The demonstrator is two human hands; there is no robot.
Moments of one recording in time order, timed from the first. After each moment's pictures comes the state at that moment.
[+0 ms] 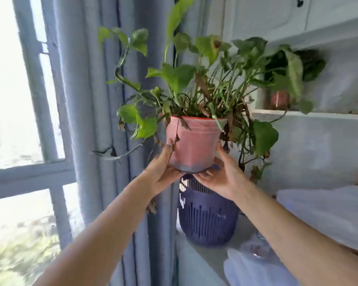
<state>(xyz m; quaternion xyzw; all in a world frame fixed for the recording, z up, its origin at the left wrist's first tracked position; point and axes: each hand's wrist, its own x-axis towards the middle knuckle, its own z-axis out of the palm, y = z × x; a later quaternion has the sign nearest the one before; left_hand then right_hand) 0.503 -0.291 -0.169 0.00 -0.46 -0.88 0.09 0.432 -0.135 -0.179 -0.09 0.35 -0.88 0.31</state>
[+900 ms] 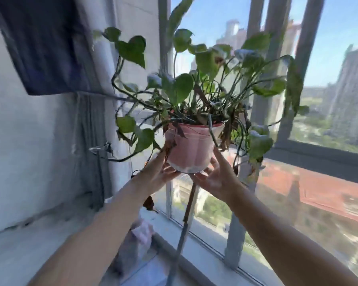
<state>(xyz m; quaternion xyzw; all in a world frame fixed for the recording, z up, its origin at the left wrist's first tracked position) 1.314 -0.666 -0.248 0.35 -0.36 -0.65 0.58 1.128 -0.708 -0.268 -0.29 0.22 -0.46 0.81</state>
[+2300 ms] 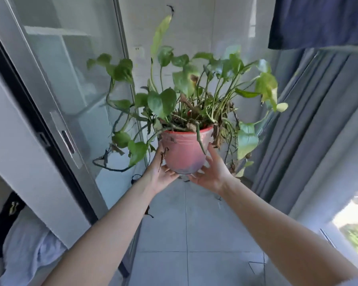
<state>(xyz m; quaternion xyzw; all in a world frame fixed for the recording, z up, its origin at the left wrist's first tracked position) 2.189 -0.726 -0.386 0.41 0.01 -0.39 0.82 2.097 -0.866 -0.380 -0.30 0.24 -0.06 0.92</state>
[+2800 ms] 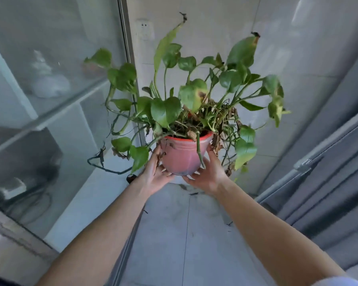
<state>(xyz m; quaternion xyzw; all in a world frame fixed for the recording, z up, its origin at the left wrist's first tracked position) 2.461 -0.864 -0.428 0.40 0.06 -0.36 0.84 2.399 -1.020 -0.435 -0.32 0.26 0.02 0.91</state>
